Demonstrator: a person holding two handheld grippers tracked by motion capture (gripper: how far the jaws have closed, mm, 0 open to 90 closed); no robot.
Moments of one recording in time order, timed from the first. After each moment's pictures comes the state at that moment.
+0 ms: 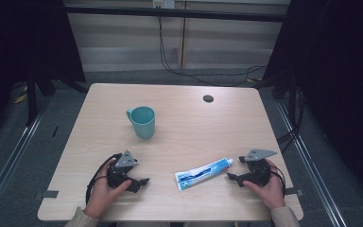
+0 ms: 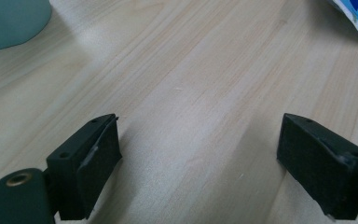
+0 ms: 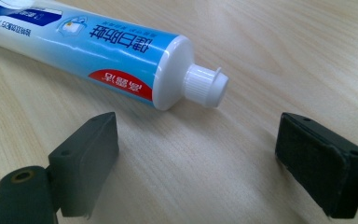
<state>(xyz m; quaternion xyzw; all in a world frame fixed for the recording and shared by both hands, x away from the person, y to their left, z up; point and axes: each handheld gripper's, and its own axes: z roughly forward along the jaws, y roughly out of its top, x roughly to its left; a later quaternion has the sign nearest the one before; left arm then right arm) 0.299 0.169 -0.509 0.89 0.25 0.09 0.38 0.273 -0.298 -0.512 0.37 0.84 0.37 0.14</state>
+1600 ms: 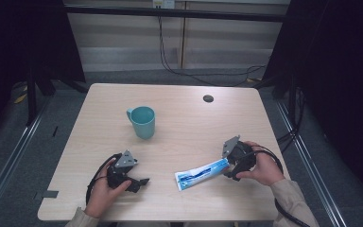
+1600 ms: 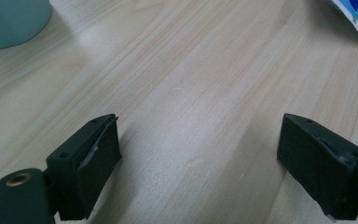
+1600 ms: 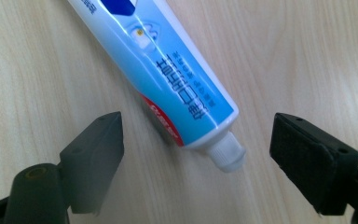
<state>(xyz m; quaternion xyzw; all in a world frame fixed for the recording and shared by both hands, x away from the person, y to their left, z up) 0.299 0.169 -0.509 0.89 0.25 0.09 0.38 0.311 -0.236 -0.457 0.15 0.97 0.14 0.10</state>
